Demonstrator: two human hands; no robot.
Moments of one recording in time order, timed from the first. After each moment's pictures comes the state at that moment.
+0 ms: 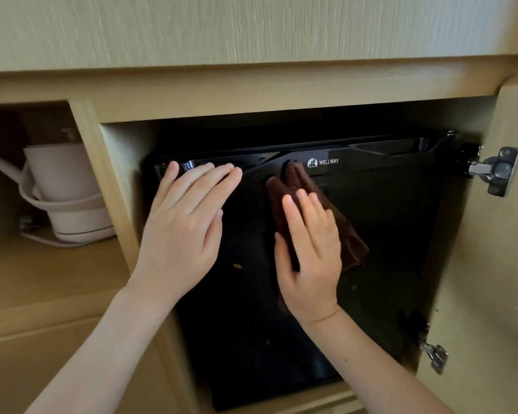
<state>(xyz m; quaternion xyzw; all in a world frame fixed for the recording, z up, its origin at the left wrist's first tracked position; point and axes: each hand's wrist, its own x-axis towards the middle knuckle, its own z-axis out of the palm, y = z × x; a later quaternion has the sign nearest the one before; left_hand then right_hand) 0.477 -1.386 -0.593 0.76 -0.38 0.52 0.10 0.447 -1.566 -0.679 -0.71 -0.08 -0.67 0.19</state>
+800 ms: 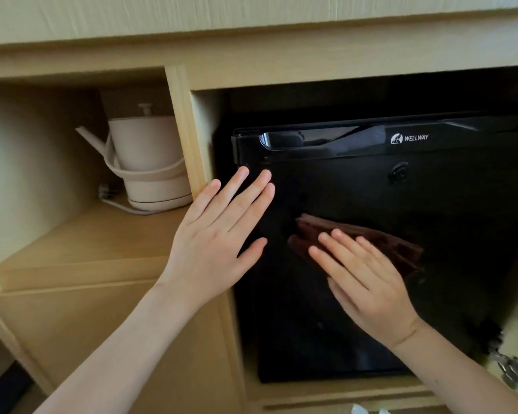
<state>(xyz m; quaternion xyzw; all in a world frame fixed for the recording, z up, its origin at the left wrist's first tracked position) 0.479 -1.332 -0.633 0.77 -0.32 0.54 -0.07 0.429 -1.584 -0.719 -0.79 -0.24 -0.56 -0.03</state>
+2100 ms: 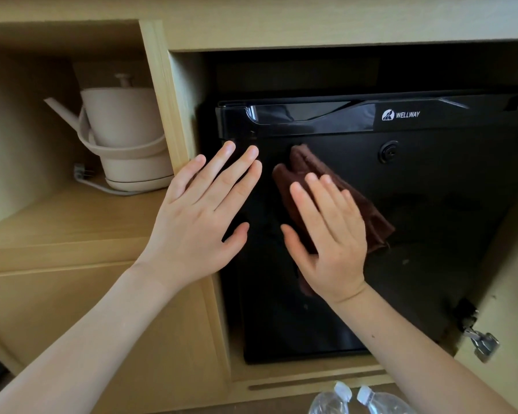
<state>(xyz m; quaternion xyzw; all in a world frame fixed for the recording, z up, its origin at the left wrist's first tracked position) 0.479 -1.332 -0.633 0.76 -0.33 0.55 -0.08 0.454 -1.543 -0.699 -0.73 -0.17 -0.65 0.10</state>
